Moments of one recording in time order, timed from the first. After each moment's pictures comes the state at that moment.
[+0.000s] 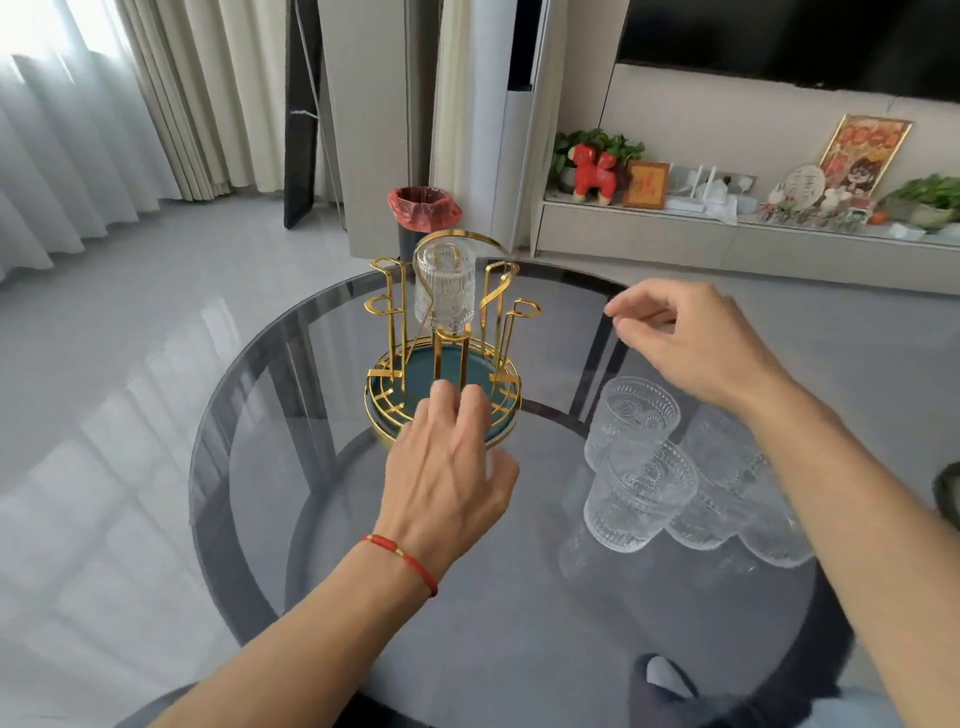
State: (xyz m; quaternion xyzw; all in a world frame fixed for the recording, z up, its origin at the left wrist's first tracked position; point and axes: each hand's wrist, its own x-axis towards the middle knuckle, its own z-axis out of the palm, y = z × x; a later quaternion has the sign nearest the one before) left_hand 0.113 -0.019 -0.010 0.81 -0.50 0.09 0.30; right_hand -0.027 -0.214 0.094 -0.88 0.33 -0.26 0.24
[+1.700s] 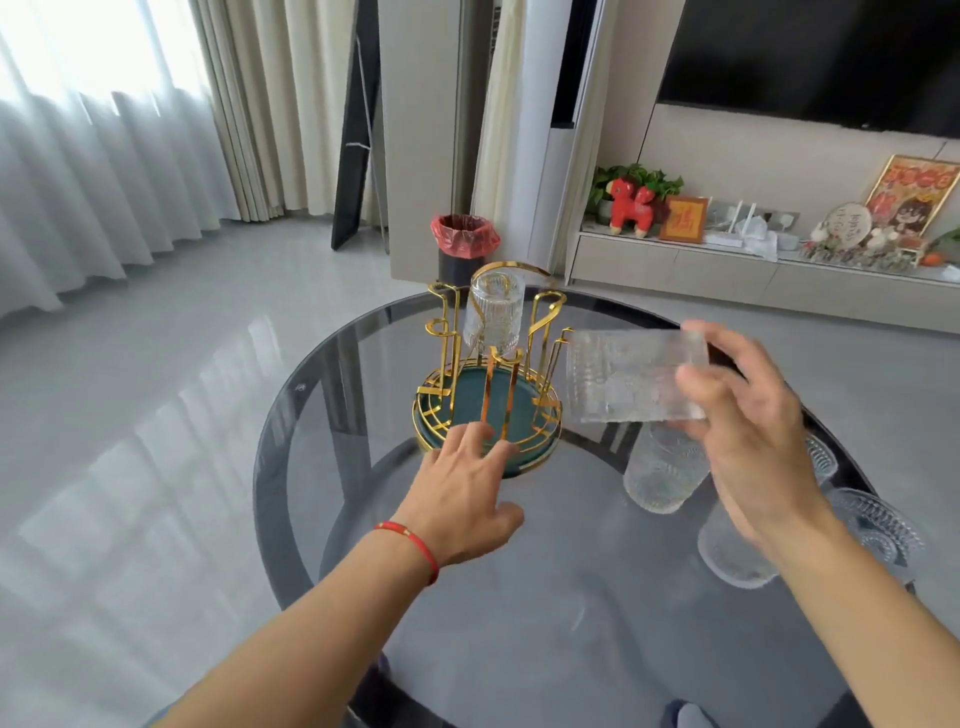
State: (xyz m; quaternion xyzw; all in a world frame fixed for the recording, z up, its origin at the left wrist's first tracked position) left_hand 0.150 -0.003 -0.021 0.82 -0.55 -0.06 0.16; right_hand -0.038 -0.155 0.060 -0.70 0.23 -0.44 0.51
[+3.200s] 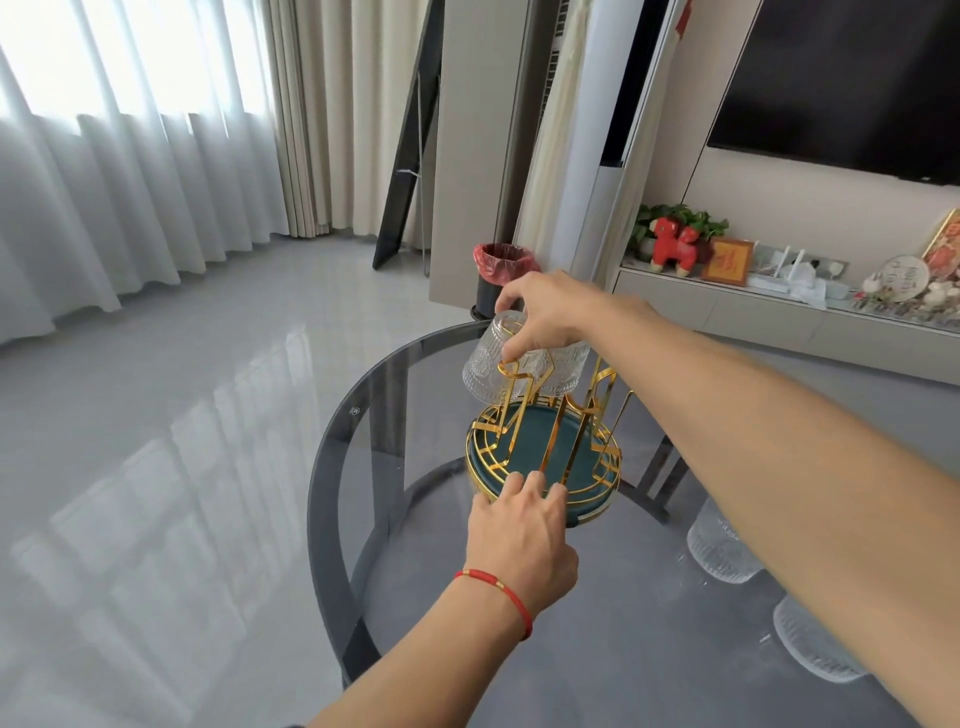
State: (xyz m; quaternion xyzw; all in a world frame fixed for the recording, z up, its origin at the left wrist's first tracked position) left_hand 0.152 -0.016 -0.032 0.85 -0.51 0.00 0.14; right_hand 0.234 -0.184 0.127 -0.98 0.20 0.00 0.03
